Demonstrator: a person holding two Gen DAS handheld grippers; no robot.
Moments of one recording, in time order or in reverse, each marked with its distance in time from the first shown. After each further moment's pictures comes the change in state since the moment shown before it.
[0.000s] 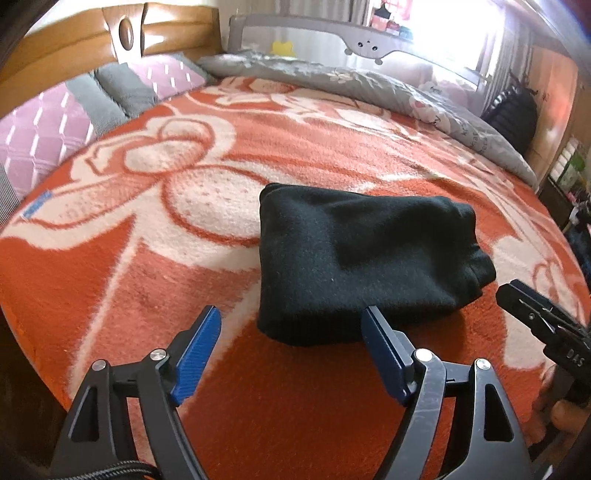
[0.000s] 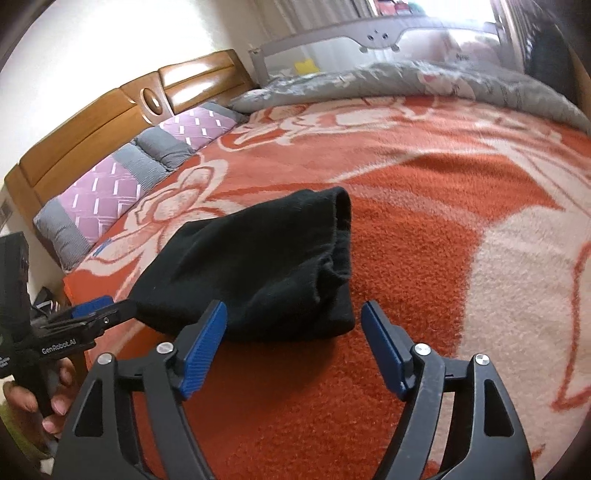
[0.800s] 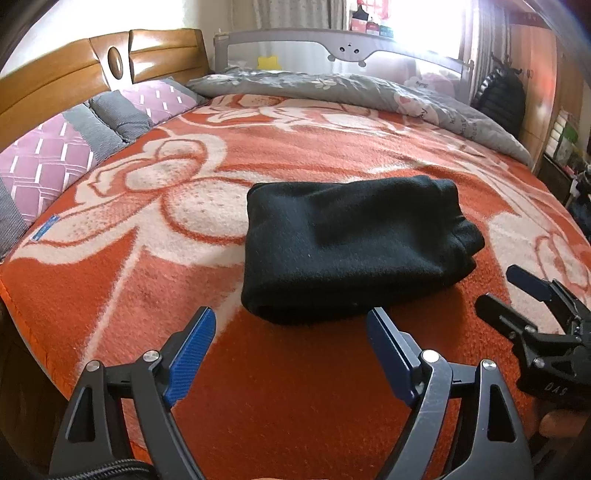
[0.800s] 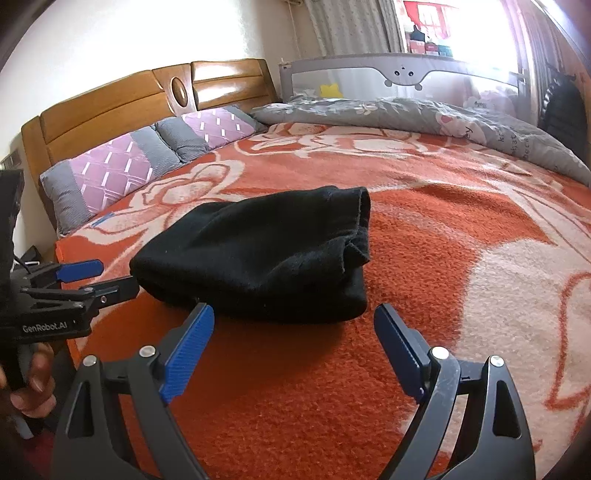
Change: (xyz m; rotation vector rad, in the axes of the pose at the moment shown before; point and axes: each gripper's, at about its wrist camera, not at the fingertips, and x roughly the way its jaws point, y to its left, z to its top) left arm -0.010 -0.019 -0.023 0.097 -0.049 0.035; right arm -0.003 0.022 -0.036 -0.150 -0.076 -0.029
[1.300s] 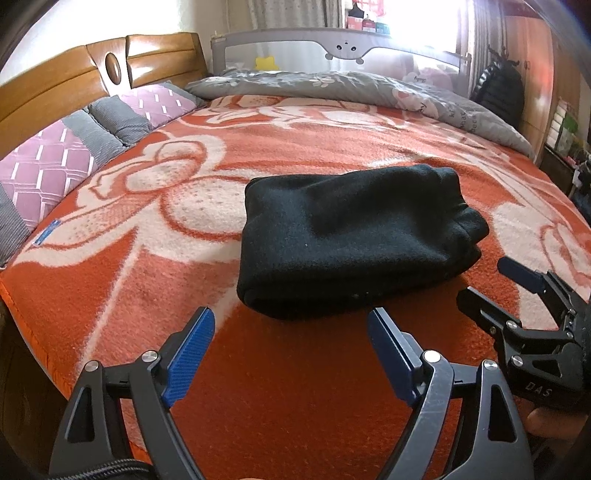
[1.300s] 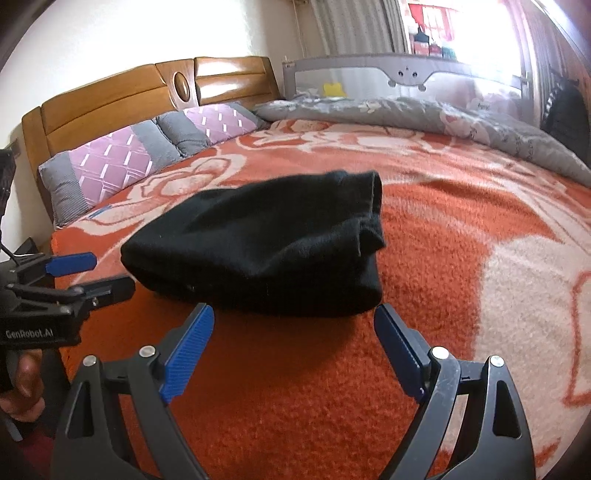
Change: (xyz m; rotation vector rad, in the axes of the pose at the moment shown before) left arm 0.004 -0.006 -0.006 0.024 -0.004 0.021; right arm 0.015 0.010 -0.007 -0.029 -0.026 -0.029
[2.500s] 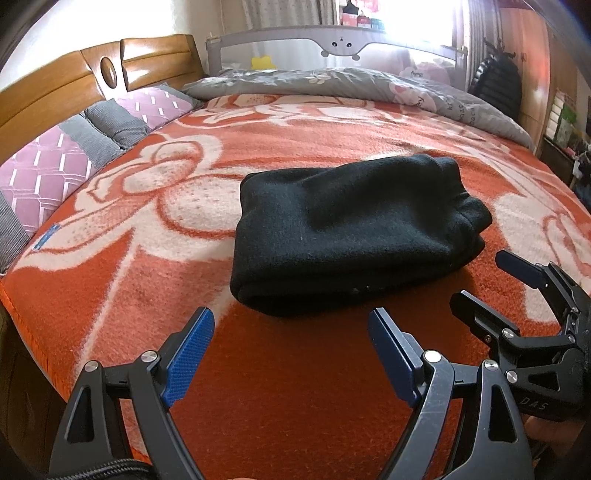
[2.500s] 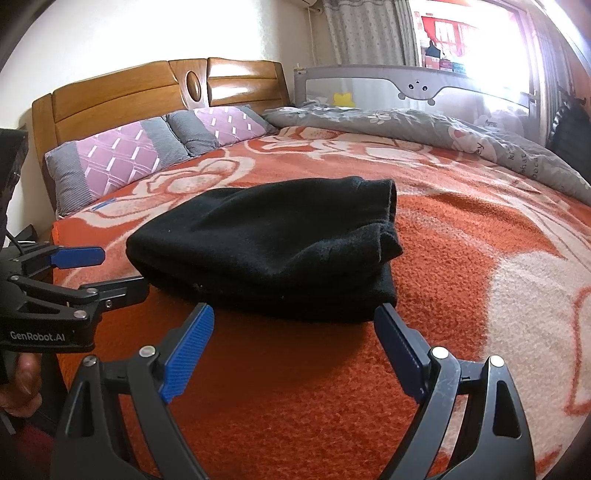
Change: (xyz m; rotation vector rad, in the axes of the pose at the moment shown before) left arm 0.010 -0.001 -0.003 0.028 0.004 0.004; right arm 0.001 0.011 -0.006 -0.037 -0.007 0.013
